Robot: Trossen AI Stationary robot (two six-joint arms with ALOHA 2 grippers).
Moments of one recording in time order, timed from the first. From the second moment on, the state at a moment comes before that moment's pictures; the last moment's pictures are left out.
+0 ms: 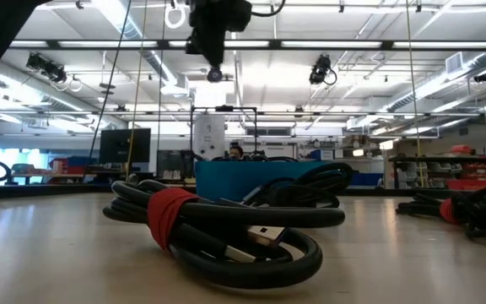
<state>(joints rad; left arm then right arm) 0.27 1.96 2.18 -1.51 0.10 -0.15 -0.39 0.90 1.11 -0.08 -0.18 0.02</state>
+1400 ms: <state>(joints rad) 0.05 1.96 1.40 -0.45 0.05 -0.61 -0.39 0.90 1.11 -0.11 -0.26 0.17</state>
